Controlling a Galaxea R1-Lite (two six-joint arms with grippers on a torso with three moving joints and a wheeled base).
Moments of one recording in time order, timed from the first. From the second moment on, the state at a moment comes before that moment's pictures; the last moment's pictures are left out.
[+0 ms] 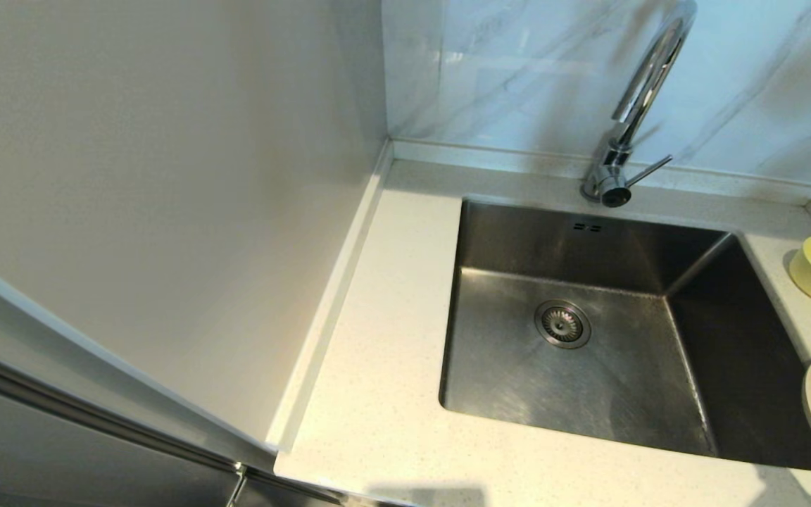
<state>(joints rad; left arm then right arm) 0.00 0.00 0.00 0.00 0.00 0.00 0.00 0.59 -0.65 0.13 0.02 0.76</state>
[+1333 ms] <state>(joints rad) 0.00 0.00 0.00 0.00 0.00 0.00 0.00 1.56 -1.26 -0.35 -0.17 0.27</state>
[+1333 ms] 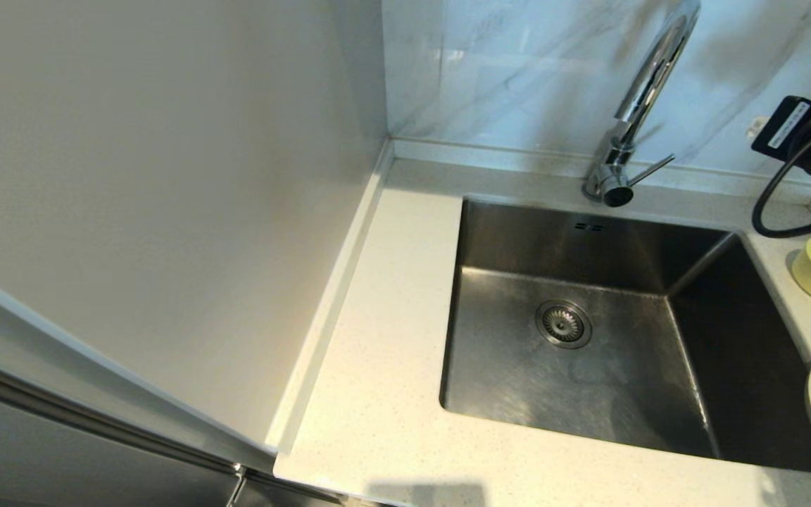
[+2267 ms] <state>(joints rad) 0.00 0.00 0.00 0.00 0.00 0.00 -0.01 2.00 -1.69 -0.35 -0.26 0.27</state>
